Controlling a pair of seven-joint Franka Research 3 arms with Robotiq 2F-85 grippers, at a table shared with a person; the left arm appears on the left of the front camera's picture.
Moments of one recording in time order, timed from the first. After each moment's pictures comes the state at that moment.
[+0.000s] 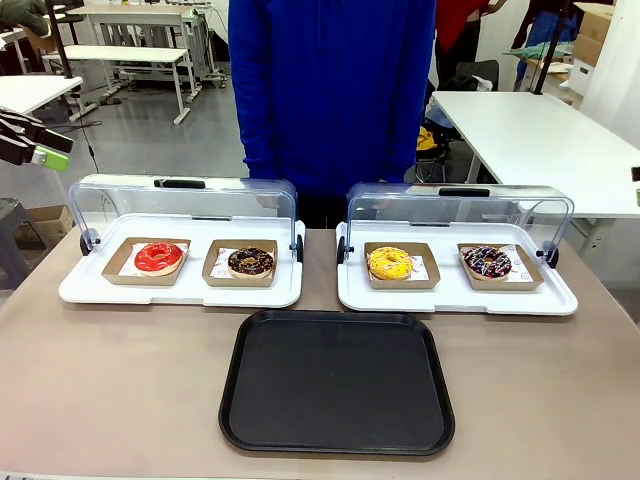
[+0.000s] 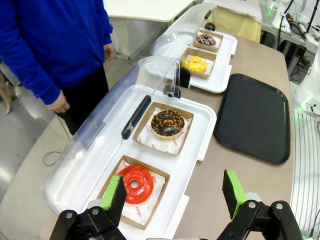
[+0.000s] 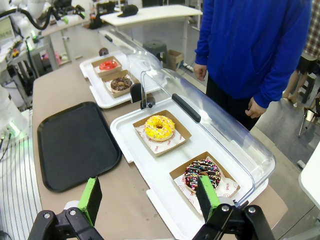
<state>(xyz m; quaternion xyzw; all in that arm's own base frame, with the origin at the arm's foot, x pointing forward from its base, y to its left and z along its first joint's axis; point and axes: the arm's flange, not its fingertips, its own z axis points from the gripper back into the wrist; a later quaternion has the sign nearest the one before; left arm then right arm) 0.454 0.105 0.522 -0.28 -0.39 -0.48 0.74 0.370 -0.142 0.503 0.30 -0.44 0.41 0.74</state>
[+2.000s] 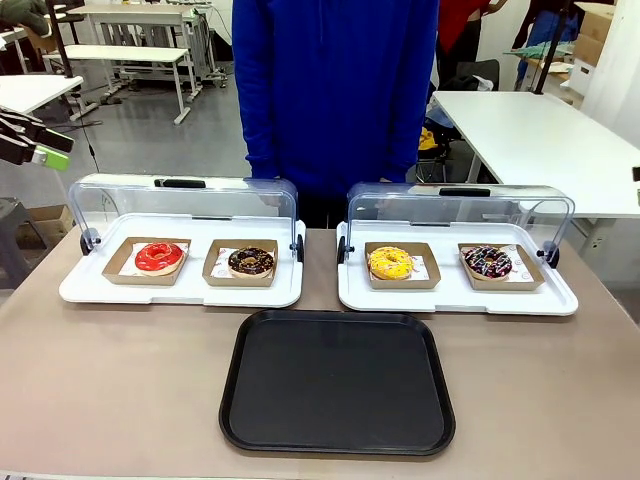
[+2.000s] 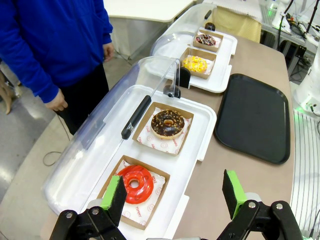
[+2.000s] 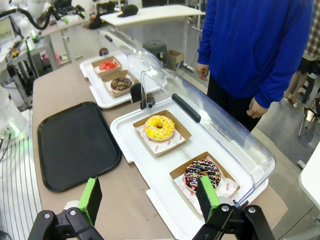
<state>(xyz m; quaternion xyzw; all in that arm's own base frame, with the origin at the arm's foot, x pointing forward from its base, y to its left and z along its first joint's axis) 0.454 0.105 0.522 -0.28 -0.39 -0.48 0.74 0.370 -0.142 0.503 0.30 -0.44 0.41 0.74</state>
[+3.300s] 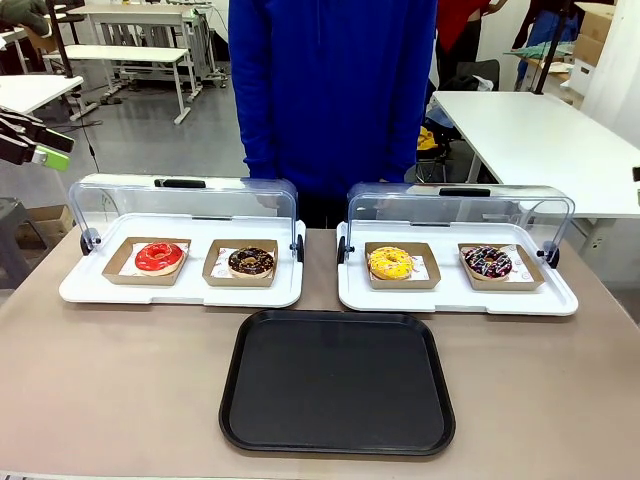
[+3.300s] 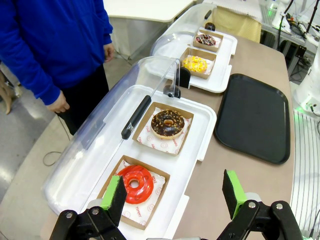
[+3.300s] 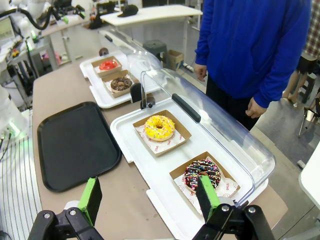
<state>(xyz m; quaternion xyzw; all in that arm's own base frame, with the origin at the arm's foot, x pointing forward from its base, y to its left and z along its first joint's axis) 0.454 0.105 0.522 -0.28 -0.39 -0.48 0.74 0.370 -0.142 0.503 0.30 -0.44 0.41 0.74</state>
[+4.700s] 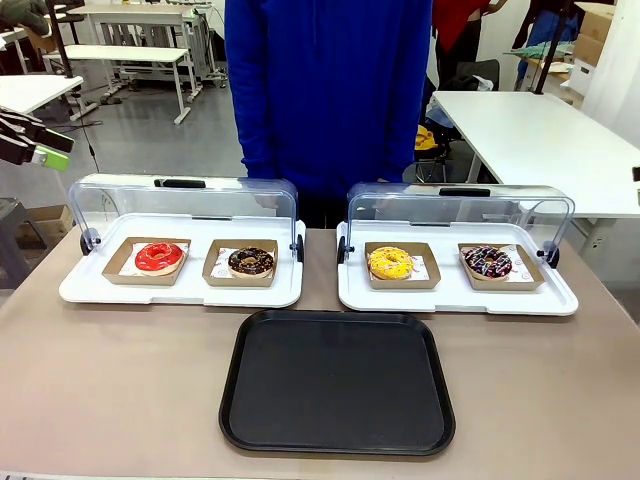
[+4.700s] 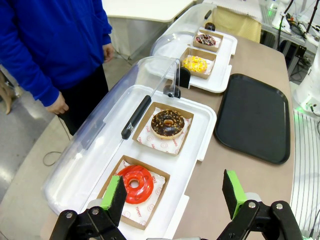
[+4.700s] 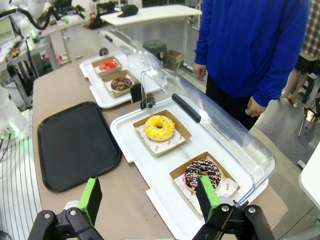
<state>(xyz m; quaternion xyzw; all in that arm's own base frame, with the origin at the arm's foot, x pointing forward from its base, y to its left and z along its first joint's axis) 0.454 0.105 0.522 -0.28 -0.39 -0.48 0.74 0.370 -0.142 0.503 0.30 -0.44 0.41 0.74</state>
